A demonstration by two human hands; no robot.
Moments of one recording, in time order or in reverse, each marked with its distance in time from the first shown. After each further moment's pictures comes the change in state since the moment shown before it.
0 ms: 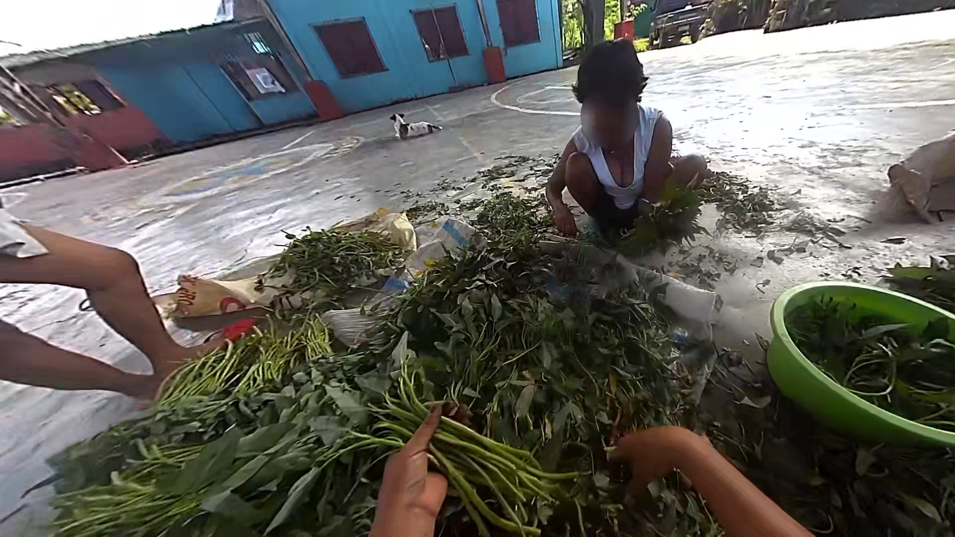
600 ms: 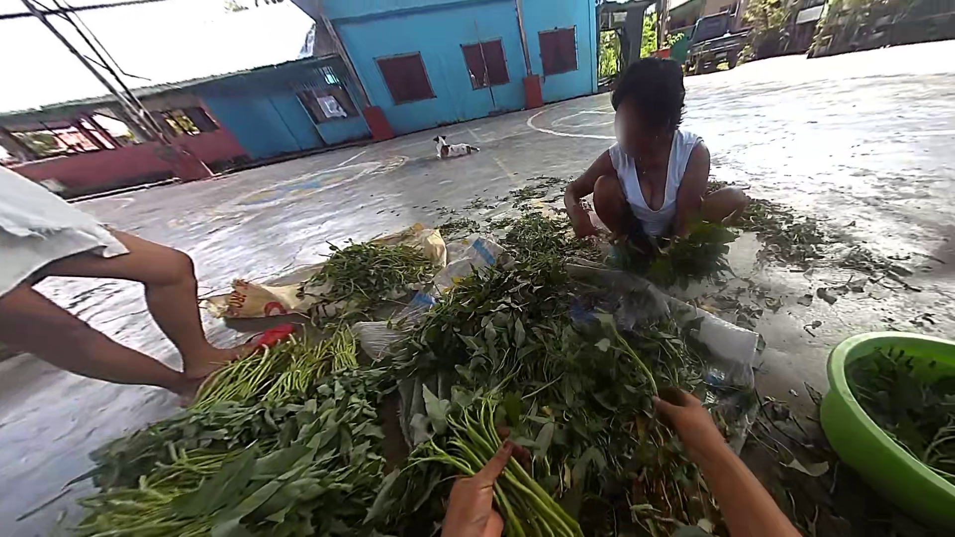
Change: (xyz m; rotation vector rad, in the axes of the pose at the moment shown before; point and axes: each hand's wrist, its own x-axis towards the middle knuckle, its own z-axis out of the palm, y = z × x) left_hand -0.004 -0.035 0.032 0.068 -0.079 -0.133; right_hand 0.038 0.063 -0.063 0.927 1.104 0.052
